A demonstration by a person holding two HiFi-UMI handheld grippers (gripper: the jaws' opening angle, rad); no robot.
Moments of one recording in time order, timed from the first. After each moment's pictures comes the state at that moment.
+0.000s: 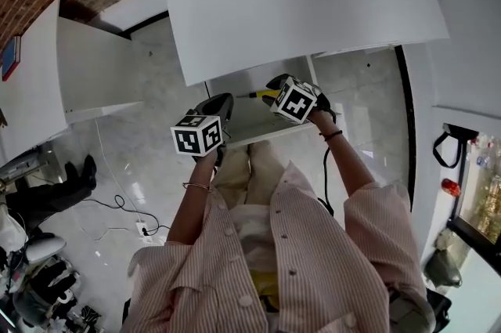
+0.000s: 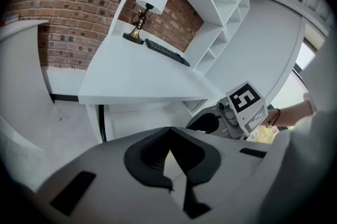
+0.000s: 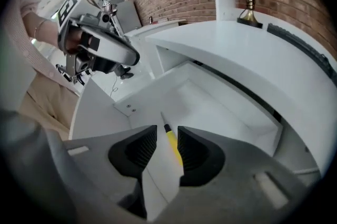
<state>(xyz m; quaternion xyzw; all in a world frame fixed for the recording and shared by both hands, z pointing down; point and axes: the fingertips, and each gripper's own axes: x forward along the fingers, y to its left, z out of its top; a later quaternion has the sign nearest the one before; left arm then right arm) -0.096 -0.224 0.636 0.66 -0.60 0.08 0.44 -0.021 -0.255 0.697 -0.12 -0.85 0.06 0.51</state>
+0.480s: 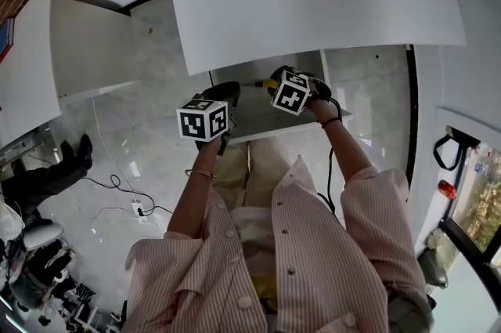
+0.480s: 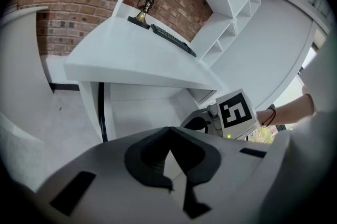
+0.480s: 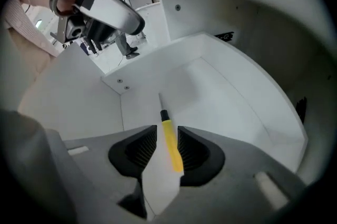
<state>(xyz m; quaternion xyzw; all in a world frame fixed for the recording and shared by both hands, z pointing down) -0.104 -0.226 0.681 0.64 -0.58 0.10 0.50 -0.035 -0.247 0.764 -0.18 -0.81 -0.01 0.56</state>
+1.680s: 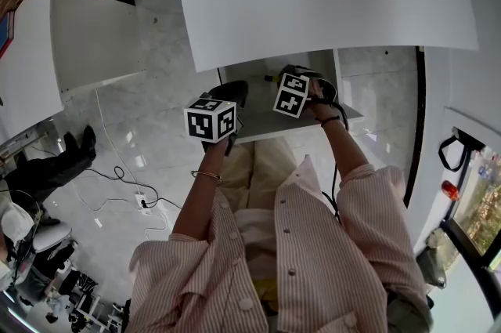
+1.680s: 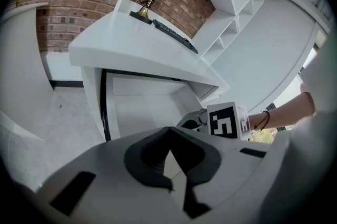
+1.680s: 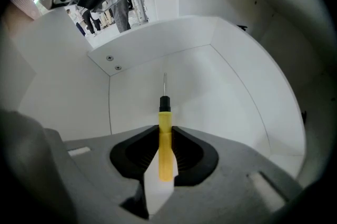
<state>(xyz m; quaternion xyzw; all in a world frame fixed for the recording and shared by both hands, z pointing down) -0.111 -0.219 0.693 0.64 -0.57 0.11 0.50 -0.034 -0.246 0.811 -0.17 -0.76 -0.09 0.61</state>
